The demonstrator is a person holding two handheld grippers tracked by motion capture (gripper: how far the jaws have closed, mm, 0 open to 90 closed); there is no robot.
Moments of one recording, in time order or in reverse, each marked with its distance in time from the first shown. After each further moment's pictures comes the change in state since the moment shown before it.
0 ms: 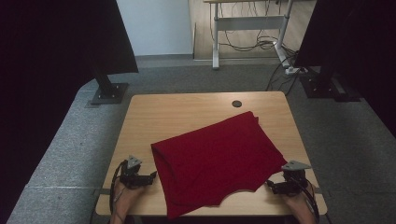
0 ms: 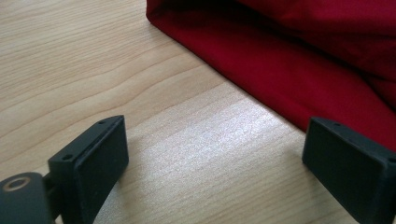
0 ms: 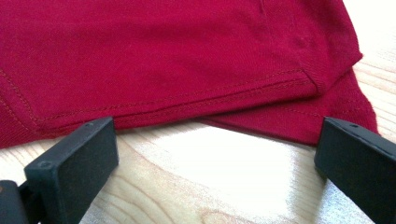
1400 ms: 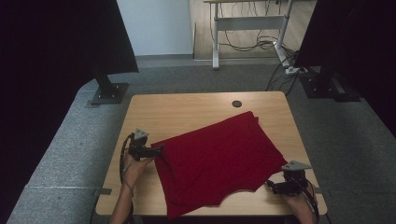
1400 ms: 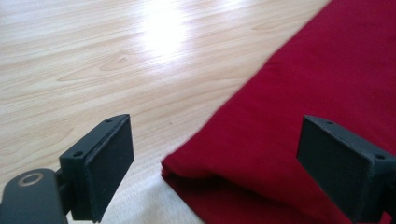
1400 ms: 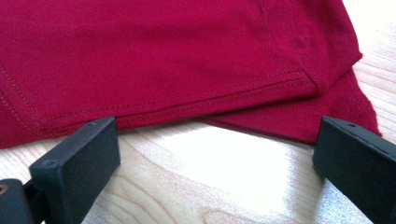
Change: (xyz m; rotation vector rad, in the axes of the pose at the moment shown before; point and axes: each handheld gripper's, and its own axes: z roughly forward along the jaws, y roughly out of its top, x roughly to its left) left arm 0.021 0.088 0.041 -0.105 -0.032 -0.039; right arm 0.000 0.000 -0.001 -0.005 0.002 0.002
